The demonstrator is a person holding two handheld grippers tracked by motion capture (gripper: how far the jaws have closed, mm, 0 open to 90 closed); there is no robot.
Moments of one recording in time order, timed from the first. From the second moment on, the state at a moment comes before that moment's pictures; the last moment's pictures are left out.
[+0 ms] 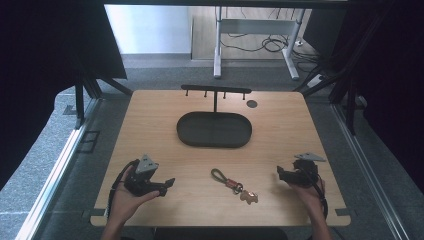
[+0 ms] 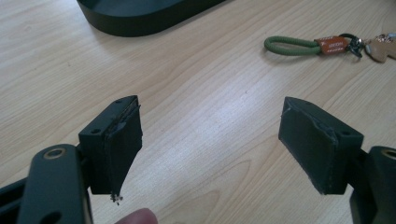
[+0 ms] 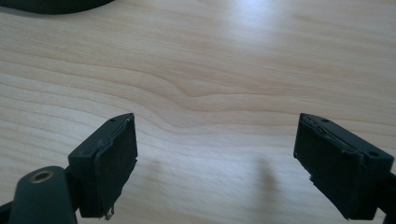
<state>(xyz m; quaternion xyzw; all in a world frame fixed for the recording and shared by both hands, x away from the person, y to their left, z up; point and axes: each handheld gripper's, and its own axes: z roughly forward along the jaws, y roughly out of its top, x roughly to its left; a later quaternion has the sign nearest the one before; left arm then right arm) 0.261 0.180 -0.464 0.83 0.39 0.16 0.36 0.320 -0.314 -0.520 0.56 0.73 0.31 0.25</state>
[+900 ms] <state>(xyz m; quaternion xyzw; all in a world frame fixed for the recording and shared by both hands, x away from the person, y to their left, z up) 0.255 0.173 -0.454 0.83 0.37 0.14 0.39 0.302 -0.313 -0.495 0.50 0.77 0.32 0.23</state>
